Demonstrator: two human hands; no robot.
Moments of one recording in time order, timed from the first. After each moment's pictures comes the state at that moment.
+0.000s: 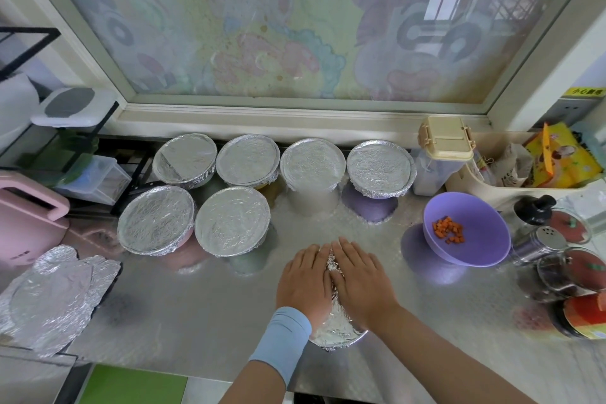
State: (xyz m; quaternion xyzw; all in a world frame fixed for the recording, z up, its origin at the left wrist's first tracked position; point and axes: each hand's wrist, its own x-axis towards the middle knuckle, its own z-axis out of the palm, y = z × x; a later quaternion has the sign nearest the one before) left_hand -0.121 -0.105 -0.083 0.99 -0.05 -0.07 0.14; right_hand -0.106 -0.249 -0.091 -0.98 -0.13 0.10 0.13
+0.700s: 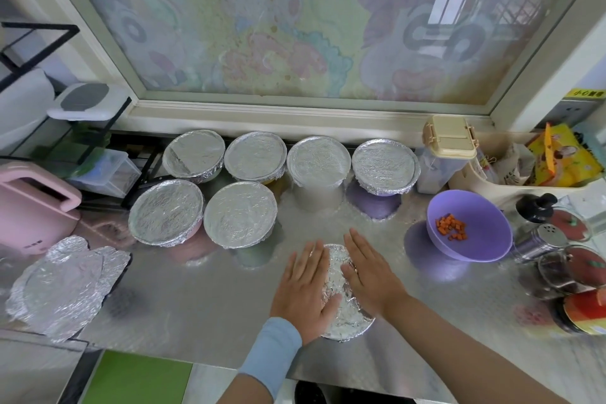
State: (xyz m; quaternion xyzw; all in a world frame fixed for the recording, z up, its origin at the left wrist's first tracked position) left_hand -0.154 -0.080 -0.092 0.98 -0.16 -0.04 0.12; right_hand -0.103 -0.264 -0.090 -0.95 -0.16 0.15 0.23
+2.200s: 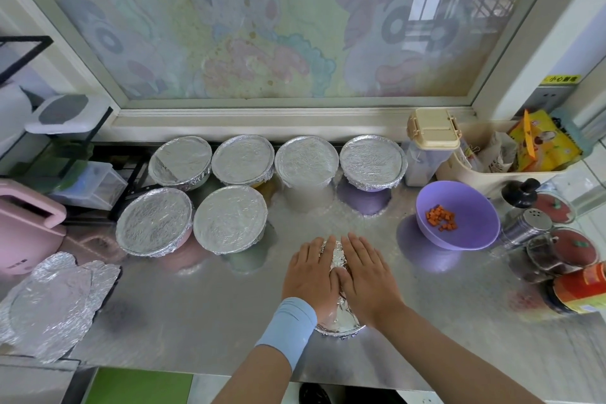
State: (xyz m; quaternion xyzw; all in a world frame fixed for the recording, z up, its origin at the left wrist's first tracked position) left_hand -0.126 -0.113 -0.079 0.99 -0.09 -0.08 0.10; right_hand -0.125 -0.258 -0.089 -0.98 -0.10 0.11 0.15
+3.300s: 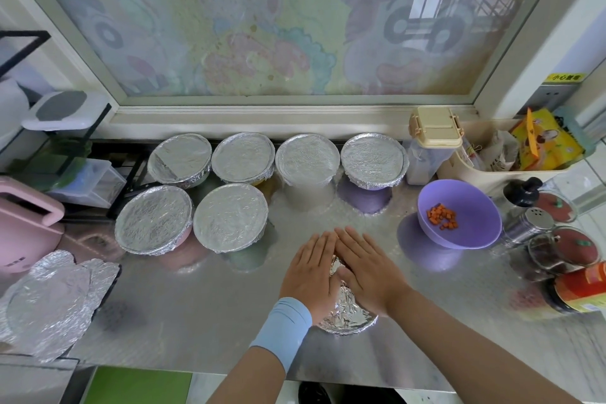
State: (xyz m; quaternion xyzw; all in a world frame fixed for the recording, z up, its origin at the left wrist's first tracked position) left_hand -0.126 -0.105 -0.087 0.98 -0.14 -0.05 0.10; right_hand -0.105 -0.275 -0.091 -0.95 -0.26 0.06 0.14
